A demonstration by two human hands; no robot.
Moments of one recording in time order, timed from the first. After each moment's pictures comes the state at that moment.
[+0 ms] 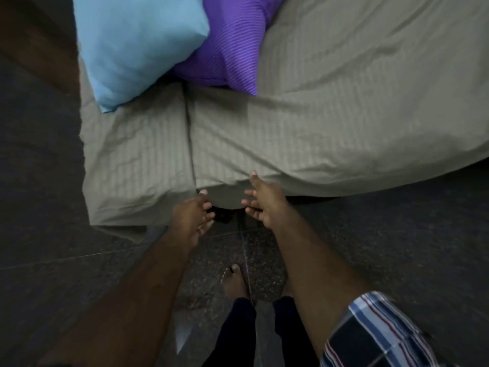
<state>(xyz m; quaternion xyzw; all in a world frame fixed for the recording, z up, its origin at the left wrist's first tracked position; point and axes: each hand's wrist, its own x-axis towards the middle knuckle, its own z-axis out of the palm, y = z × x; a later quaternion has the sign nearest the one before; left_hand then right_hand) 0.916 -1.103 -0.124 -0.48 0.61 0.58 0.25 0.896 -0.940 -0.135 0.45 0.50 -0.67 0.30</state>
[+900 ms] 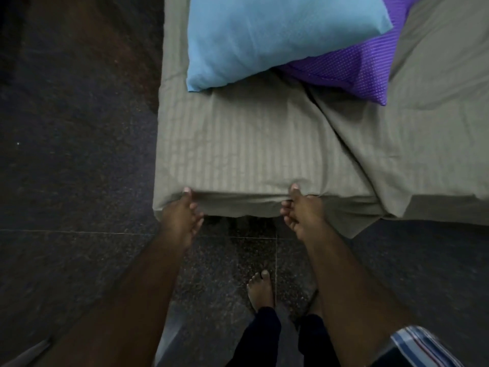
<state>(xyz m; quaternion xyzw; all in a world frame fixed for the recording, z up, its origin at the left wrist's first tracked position) 0.909 -1.310 -0.159 -0.55 0.55 0.62 0.13 0.882 -1.071 -0.173 0.48 0.57 -0.62 0.22</state>
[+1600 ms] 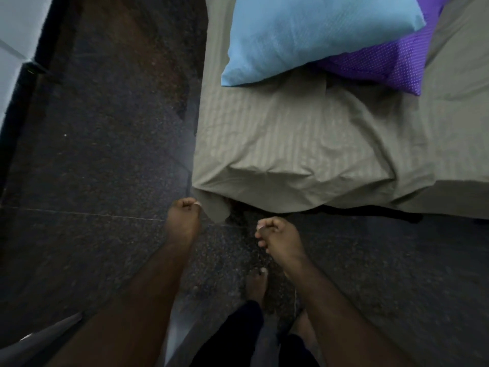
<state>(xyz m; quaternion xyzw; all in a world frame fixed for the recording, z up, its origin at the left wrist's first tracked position) 0.994 -1.380 -0.149 -0.48 0.76 0.43 0.09 1.007 -1.160 -0.138 0.25 0.70 -0.58 0.34</state>
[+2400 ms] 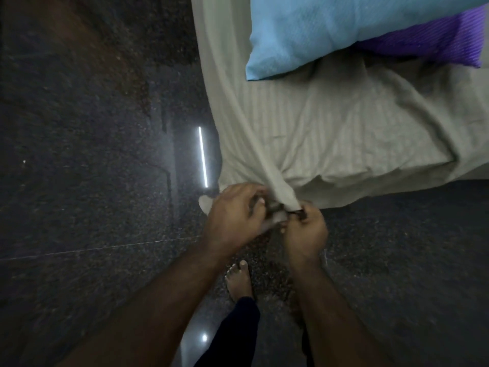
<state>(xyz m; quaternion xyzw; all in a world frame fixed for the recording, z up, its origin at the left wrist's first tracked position) 0.921 -1.446 -0.130 0.09 0.92 0.37 0.12 0.975 -1.302 -0.175 0.38 0.80 -0.47 -0.01</state>
